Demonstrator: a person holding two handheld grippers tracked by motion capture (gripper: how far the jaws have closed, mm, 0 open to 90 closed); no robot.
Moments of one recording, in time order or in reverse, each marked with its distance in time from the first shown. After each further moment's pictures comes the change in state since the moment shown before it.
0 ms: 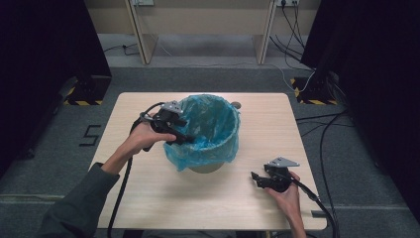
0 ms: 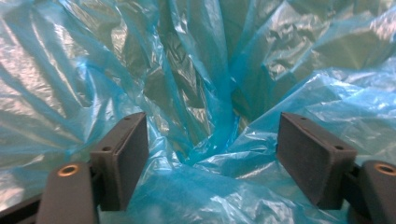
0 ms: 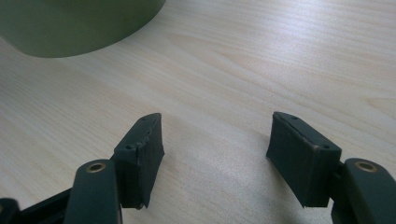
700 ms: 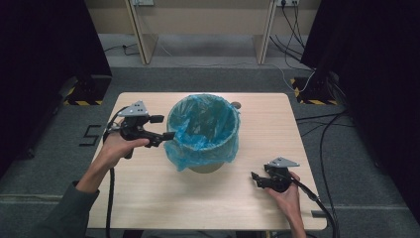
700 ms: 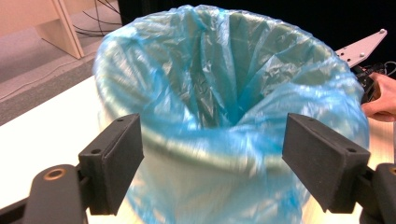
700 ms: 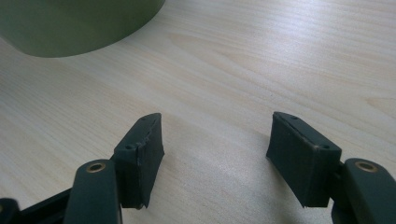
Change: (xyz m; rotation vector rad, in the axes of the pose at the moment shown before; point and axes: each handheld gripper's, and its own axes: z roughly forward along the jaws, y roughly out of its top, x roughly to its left) left arm -0.005 -0.046 -0.068 -0.266 0.086 -0.055; right arm 0.000 0.000 0.000 0.001 -0.002 -0.002
